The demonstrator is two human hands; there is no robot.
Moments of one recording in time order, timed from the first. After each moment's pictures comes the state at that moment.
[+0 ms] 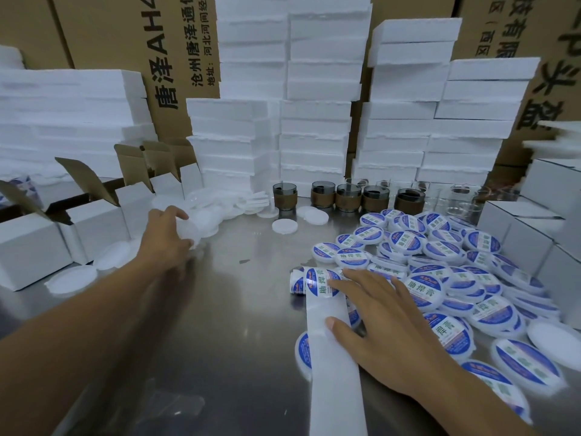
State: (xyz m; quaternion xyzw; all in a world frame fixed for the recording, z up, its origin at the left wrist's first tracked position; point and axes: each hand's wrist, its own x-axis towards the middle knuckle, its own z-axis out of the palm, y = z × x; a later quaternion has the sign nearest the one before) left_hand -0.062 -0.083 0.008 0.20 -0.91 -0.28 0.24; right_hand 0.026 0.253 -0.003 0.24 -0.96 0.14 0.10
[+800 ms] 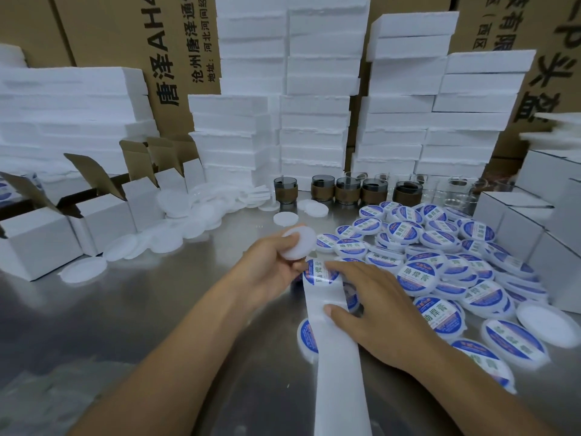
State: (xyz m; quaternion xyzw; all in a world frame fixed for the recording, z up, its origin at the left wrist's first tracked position) left_hand -0.005 0.076 0.022 0.04 -0.46 -0.88 -0.06; right_hand 0.029 0.251 0.000 0.26 -0.93 0.25 0.10
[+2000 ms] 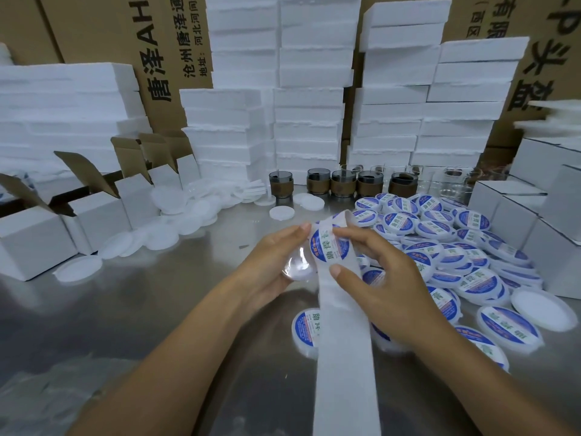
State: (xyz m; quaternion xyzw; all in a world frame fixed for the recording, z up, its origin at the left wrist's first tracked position) left_hand -0.001 0.079 0.008 -0.08 -0.59 -0.80 -0.08; right_hand 0.037 0.251 0.013 0.27 -0.79 0.52 0.16
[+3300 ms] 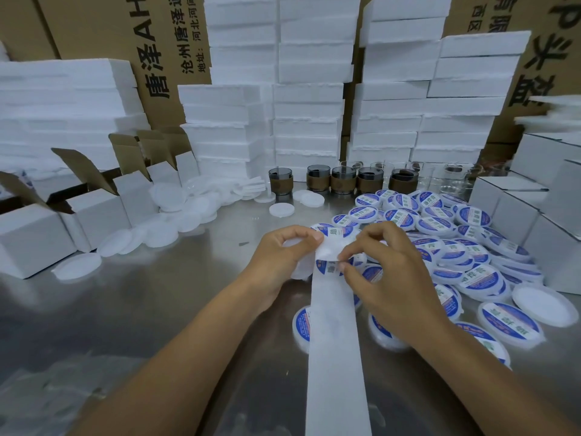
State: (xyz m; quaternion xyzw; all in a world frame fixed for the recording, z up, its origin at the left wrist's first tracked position) left_hand 0.004 0.091 0.010 -0.01 -0.69 -0.72 0.03; right_hand 0.028 0.254 0.008 0.23 -0.87 0.33 0.29
